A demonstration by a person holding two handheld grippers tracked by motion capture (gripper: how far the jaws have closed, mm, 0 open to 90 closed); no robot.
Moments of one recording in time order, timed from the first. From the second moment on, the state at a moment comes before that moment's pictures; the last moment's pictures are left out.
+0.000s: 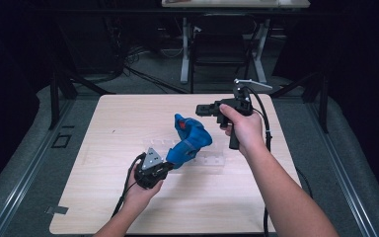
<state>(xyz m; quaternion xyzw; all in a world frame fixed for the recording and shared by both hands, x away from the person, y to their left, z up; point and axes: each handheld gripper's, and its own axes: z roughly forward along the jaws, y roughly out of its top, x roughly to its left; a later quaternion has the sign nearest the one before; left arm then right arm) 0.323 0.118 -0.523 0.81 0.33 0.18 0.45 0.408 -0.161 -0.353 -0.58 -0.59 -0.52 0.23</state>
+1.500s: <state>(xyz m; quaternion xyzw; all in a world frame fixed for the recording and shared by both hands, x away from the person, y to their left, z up) 0.301 0.218 -0.545 0.76 0.44 0.18 0.44 0.364 -0.193 -0.372 -0.57 -0.71 -0.42 0.01</state>
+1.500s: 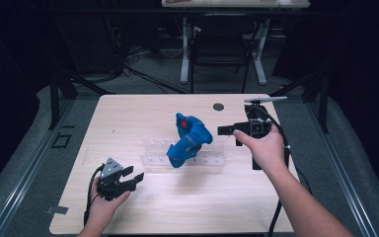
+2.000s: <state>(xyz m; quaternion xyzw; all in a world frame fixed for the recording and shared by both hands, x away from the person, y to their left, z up) 0.299 0.221 -0.551 0.76 0.45 0.17 0.44 0.329 -0.198 -0.411 -0.54 -0.75 -0.36 -0.07</state>
